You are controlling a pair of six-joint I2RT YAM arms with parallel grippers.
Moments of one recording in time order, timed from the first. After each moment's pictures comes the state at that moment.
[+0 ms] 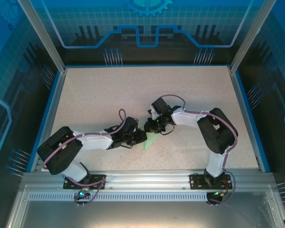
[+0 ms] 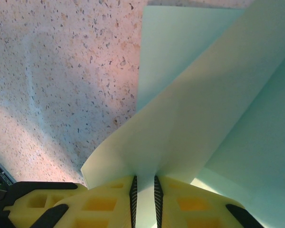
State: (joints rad) left arm -0.75 1.54 0.60 0.10 0.20 -1.08; right arm 0.63 1.84 1.07 -0.38 -0.47 0.62
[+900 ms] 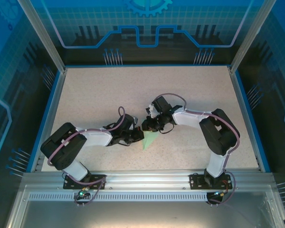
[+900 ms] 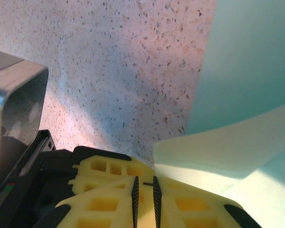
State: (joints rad) left arm -0.65 1.59 0.60 0.14 0.33 -0.96; right arm 0.63 1.83 1.07 -0.33 -0.58 0.63
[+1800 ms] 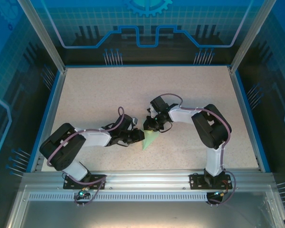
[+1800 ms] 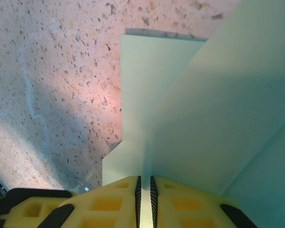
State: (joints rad) left arm -0.64 1.56 0.57 0.14 0.37 -0.91; right arm 0.61 1.94 1.14 -0.38 -0.48 0.63
